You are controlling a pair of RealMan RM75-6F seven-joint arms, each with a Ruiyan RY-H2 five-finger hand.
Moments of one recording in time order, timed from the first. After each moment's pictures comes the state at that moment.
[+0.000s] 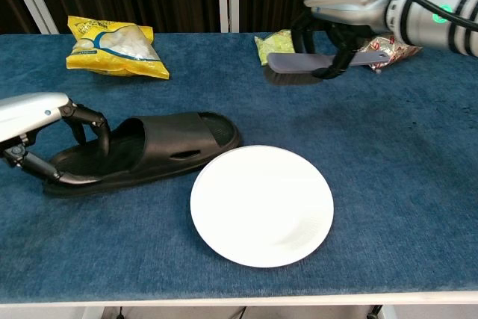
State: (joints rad) left arm -0.49 -1.45 0.03 -1.52 1.53 1.10 -0.04; right arm 1.02 -1.36 0.05 -1.70 -0.83 1.00 -0.59
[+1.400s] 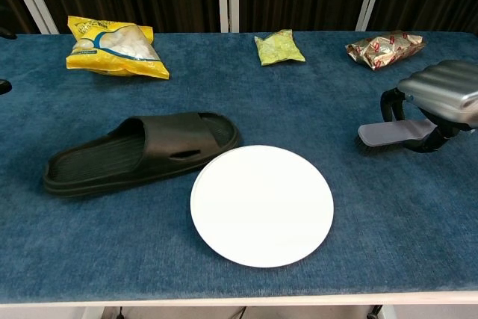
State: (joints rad) left arm -0.32 -1.41 -0.06 -1.46 1.49 1.38 -0.09; right arm 0.66 -1.44 -0.04 -1.55 -1.05 1.10 -0.67
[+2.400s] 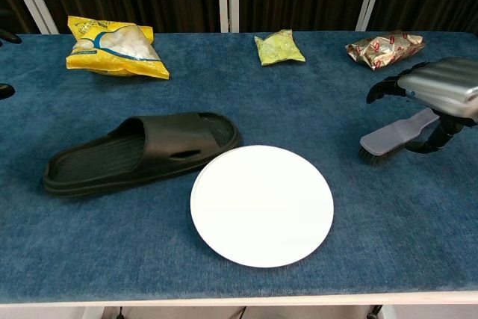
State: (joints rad) left arm -0.32 -1.41 -0.06 -1.46 1.50 1.36 -0.10; right arm 0.64 -1.39 0.00 -1.61 -1.09 1.05 -0.63
